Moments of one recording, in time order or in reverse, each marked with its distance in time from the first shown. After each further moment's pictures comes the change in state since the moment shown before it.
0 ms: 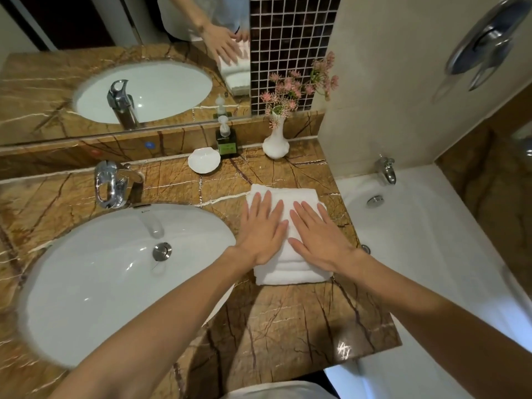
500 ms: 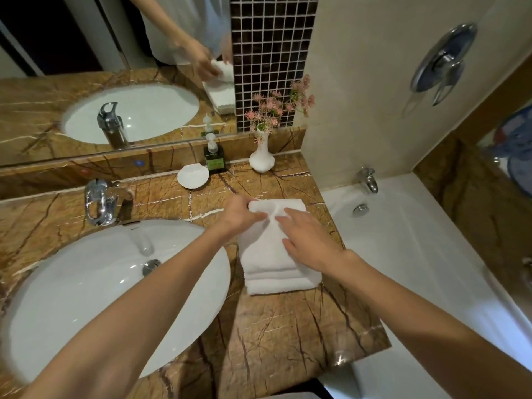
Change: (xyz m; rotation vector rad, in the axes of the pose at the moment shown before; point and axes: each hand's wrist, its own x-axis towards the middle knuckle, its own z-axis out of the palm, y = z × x) left_hand 0.039 -0.006 -0.064 -0.636 -0.032 -0.329; right_hand -0.008 -0.012 -0.041 0.209 0.116 0.064
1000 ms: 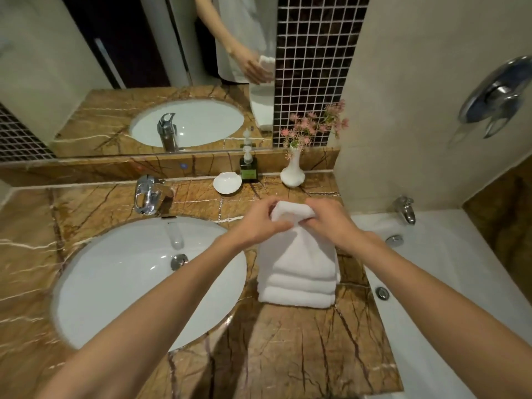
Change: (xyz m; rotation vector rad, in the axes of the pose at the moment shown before) left_hand -0.043 0.025 -0.013 -0.113 0.056 0.239; right_hand 0.047 0.024 -0.050 0.230 0.122 -0.006
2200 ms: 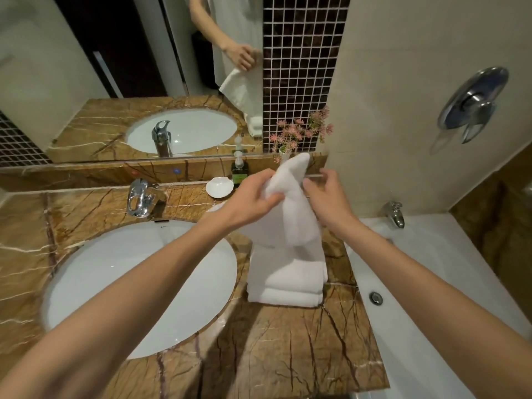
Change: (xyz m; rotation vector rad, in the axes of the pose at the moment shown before) left_hand -0.003 0.058 -0.020 0.235 0.117 0.321; right_hand -0.010 -0.013 -0.036 0.759 0.302 0.323
